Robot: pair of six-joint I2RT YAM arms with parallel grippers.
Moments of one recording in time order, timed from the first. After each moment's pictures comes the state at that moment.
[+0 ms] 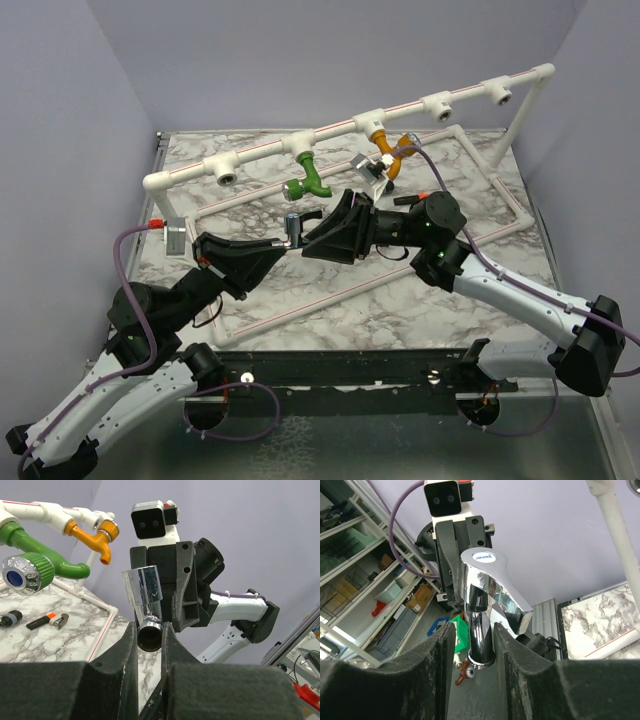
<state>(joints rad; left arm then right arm) -0.83 0.39 0.72 0.09 0.11 -0.61 0.87 1.24 1.01 0.60 -0.73 0.88</state>
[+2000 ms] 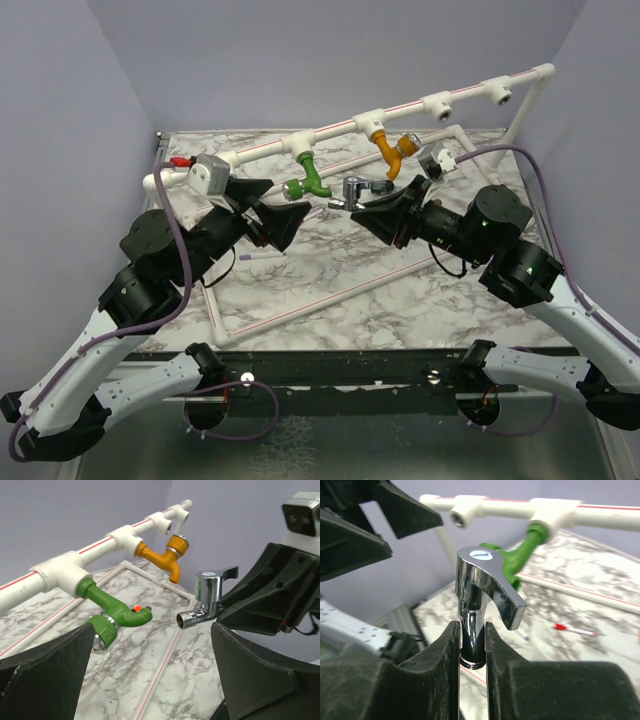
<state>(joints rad) -0.83 0.79 1.22 -0.28 -0.07 -0.29 0.88 0.97 1.24 -0.23 -0.16 0.26</state>
